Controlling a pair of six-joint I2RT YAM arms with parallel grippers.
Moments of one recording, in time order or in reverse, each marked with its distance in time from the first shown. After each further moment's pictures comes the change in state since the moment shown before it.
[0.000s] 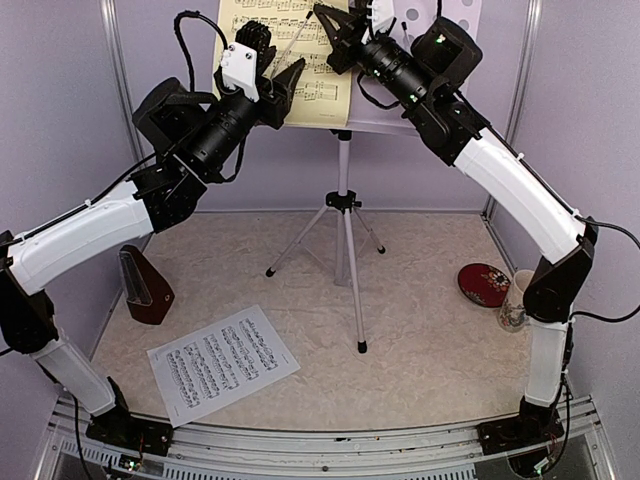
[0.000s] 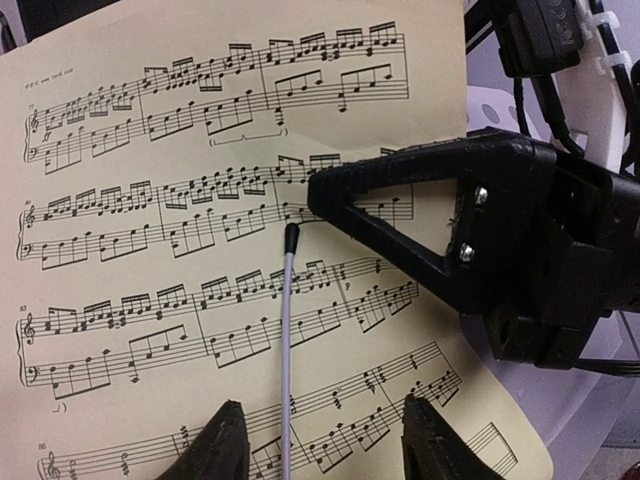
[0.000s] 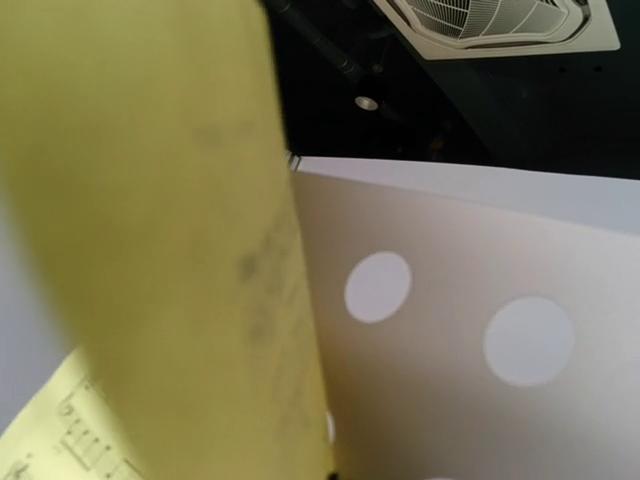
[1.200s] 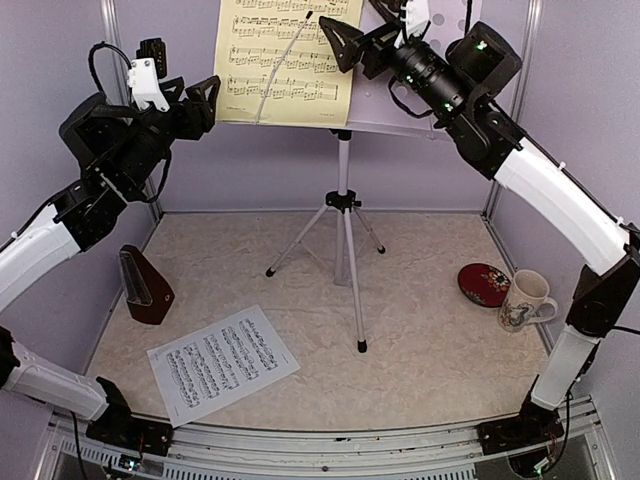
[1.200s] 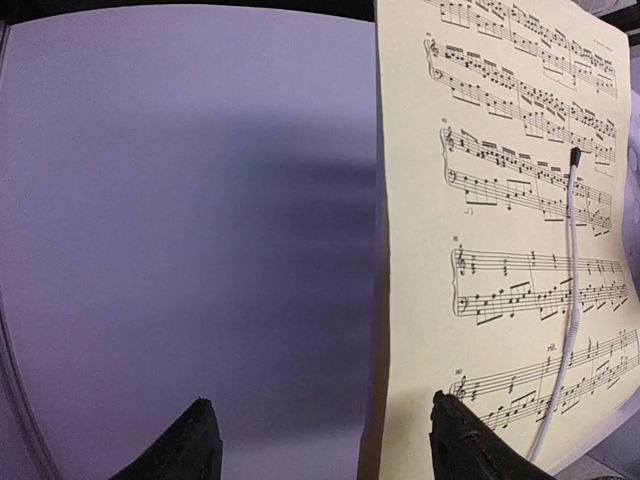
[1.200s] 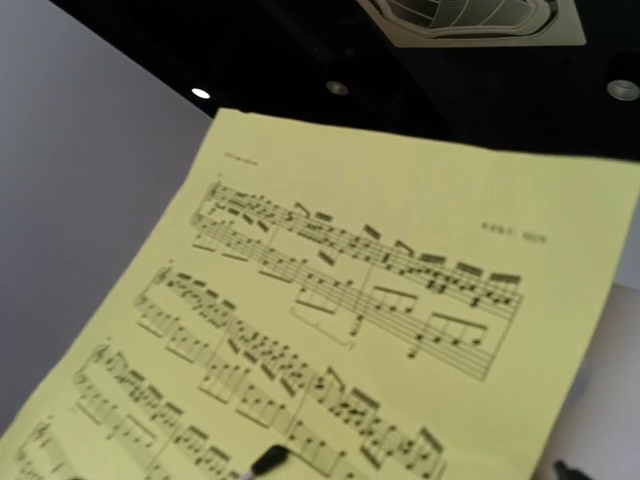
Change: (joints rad) left arm 0.151 -0.344 -0.236 -0.272 -0.195 -0.394; right arm 0.005 -0.254 -0.338 0.065 0.066 -0.039
